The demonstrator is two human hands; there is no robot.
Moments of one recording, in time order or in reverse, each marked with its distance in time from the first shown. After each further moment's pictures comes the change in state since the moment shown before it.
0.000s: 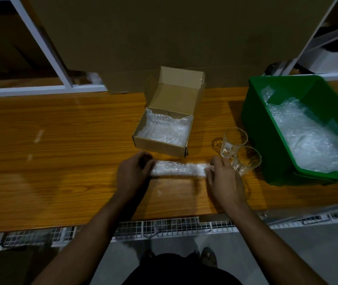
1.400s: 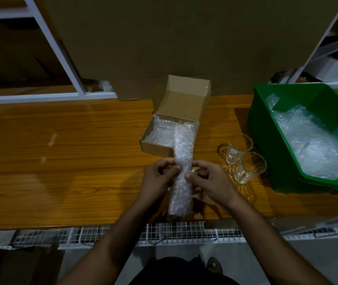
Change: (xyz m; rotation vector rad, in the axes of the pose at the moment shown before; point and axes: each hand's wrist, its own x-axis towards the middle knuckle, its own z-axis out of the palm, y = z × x) left_hand -0.029 0.072 -0.008 -0.976 -0.248 -0.282; right_hand 0.003 -0.047 -0.034 1.148 -0.453 0.073
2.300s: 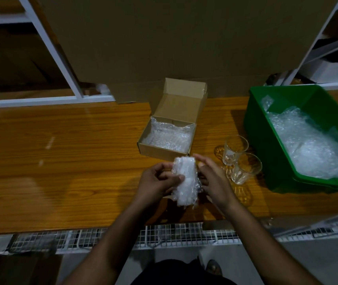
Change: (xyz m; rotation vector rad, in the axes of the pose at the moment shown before) left_hand -0.008 0.005 -0.001 -0.011 -0.016 -0.145; right_hand -0.006 0.006 -0.002 0.167 0.161 0.044
